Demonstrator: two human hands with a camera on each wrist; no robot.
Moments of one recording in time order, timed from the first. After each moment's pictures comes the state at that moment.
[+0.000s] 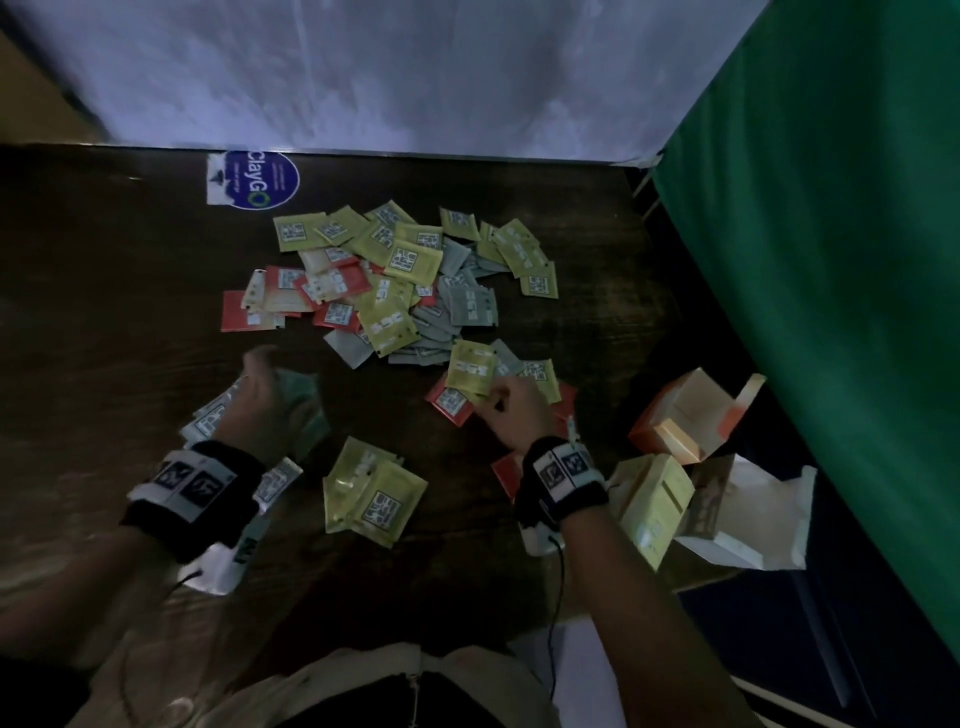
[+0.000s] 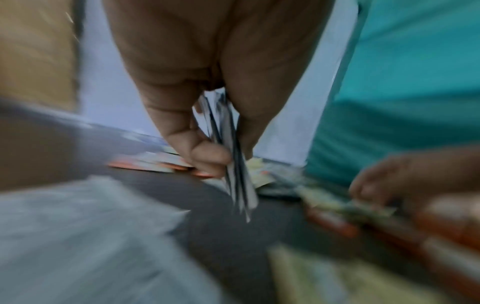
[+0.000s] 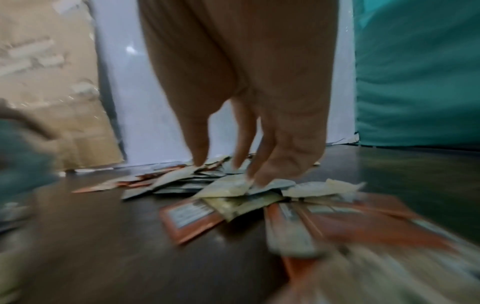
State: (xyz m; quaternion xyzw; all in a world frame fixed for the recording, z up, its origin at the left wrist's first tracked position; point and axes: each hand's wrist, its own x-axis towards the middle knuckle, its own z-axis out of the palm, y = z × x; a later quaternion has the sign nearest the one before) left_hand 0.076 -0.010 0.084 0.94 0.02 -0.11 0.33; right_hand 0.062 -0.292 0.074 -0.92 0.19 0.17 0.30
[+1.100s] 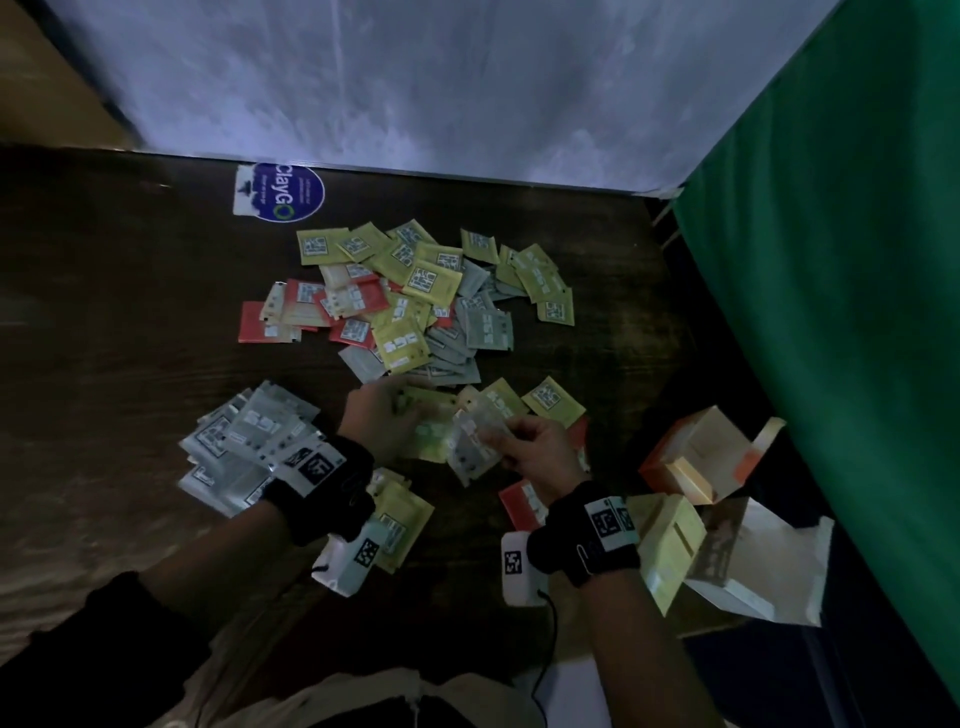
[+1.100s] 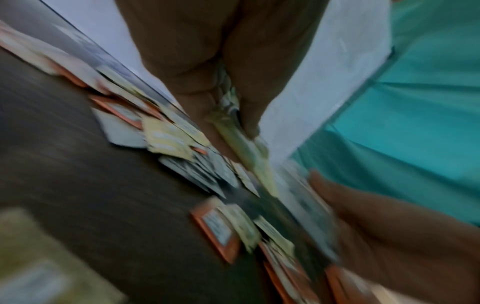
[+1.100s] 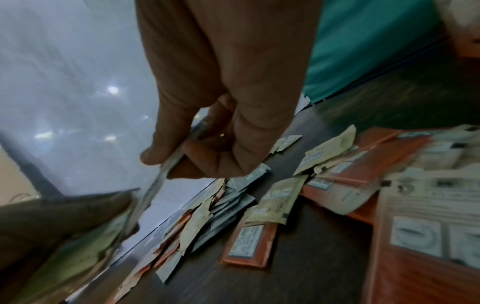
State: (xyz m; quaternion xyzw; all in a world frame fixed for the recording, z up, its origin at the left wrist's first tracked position) left_hand 0.092 -0.097 0.092 0.88 -0.03 -0.14 0.45; right_hand 0.044 -0.297 0.081 -0.70 0.25 0.17 0.65
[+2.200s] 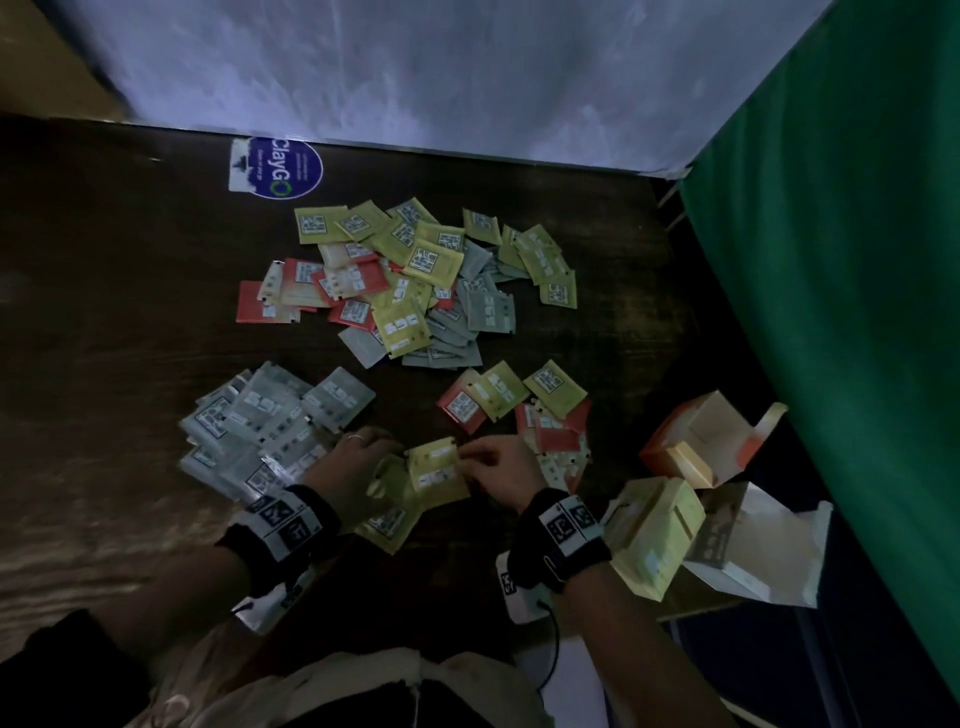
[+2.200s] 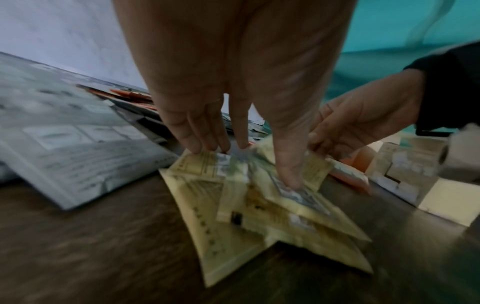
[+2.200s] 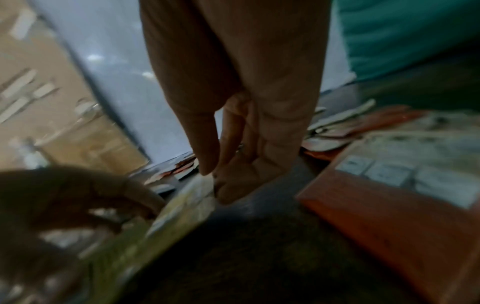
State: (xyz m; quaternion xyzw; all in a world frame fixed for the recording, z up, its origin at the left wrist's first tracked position) left_hand 0.041 -0.051 0.026 0.91 -0.20 -0.29 0.20; right_hand 0.024 -0.273 0.047 -0.85 0.17 0.25 0.43
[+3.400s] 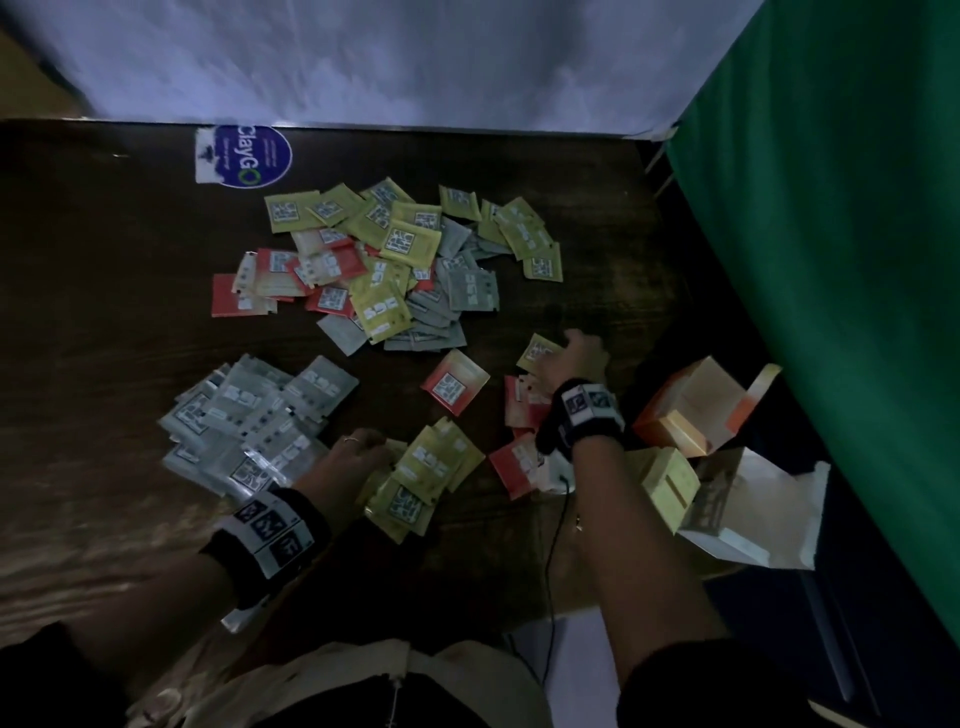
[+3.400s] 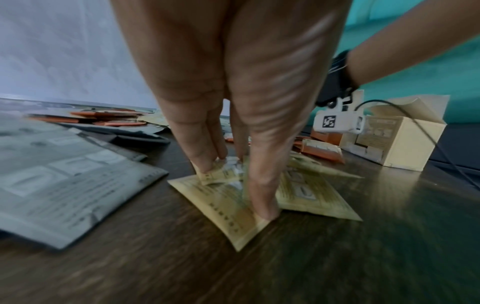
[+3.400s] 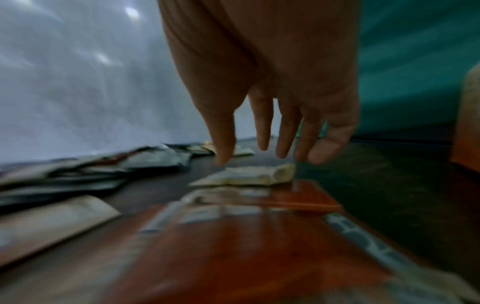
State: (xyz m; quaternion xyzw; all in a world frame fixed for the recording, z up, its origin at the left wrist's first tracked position) left_hand 0.026 -0.054 0.024 0.90 -0.25 -0.29 0.23; right_hand 0.112 -0.354 0.051 -0.89 0.38 0.12 0.20
